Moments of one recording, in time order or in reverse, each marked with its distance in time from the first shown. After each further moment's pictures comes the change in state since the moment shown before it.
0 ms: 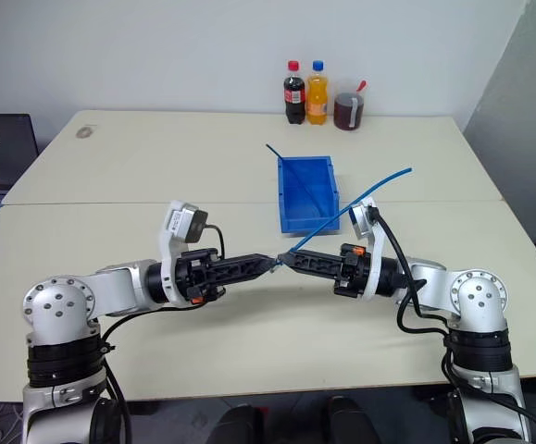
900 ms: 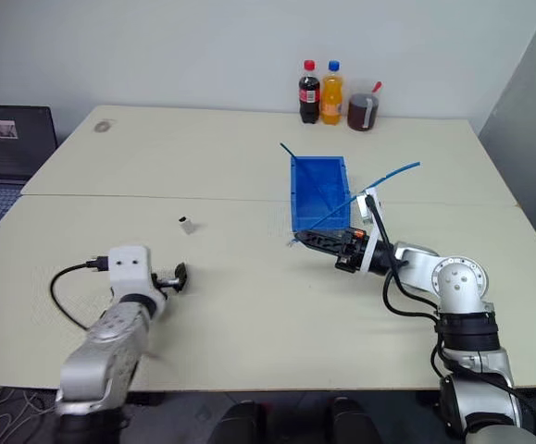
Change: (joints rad) left arm 0.222 -0.288 -0.097 0.074 1.190 -0.743 0.819; right arm -0.102 0.021 0.021 0.170 -0.421 -0.115 0.198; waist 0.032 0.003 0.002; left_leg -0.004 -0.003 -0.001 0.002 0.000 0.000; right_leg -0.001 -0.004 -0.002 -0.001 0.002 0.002
